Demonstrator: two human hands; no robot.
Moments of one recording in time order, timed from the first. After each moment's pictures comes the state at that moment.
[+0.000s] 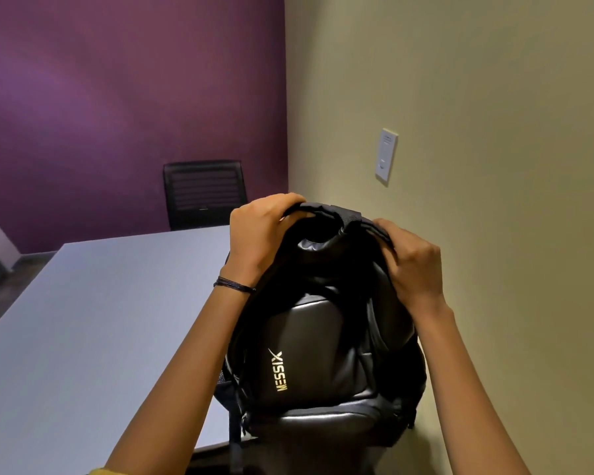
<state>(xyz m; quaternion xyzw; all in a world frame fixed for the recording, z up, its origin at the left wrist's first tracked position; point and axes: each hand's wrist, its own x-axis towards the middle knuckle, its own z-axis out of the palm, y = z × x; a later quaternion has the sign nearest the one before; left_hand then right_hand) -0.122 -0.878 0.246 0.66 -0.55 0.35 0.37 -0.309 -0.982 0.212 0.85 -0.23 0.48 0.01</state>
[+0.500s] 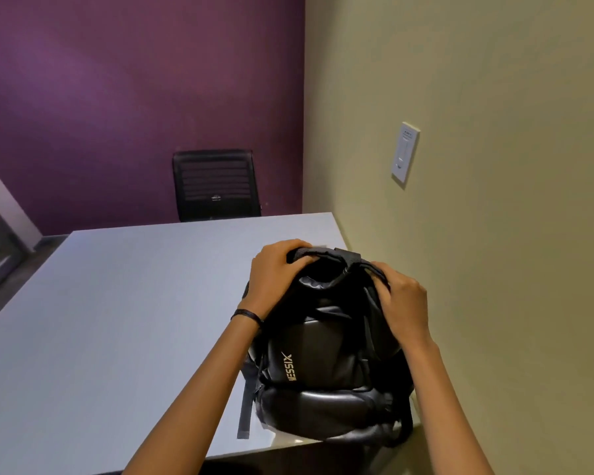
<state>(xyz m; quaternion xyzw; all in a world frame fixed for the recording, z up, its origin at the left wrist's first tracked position) -0.090 -0.951 0.140 0.72 -0.50 0.01 0.48 -0.280 -1.060 0.123 0.85 -0.32 0.39 -0.14</state>
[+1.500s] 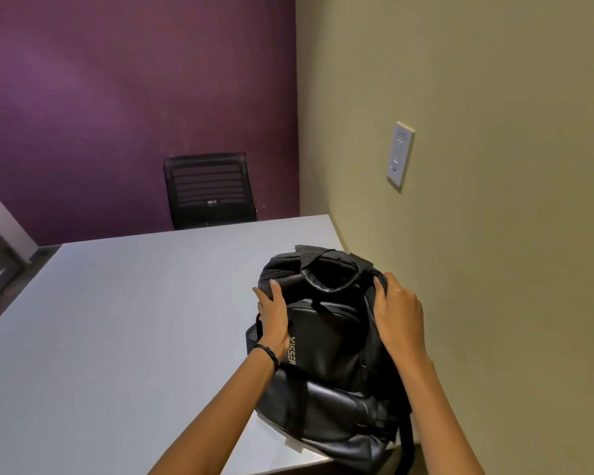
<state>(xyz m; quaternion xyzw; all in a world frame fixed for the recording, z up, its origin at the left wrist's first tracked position) -0.097 -0.999 0.047 0.70 -0.08 -0.31 0.64 -0.268 -1.074 0.117 0.82 -0.44 0.33 -0.18</state>
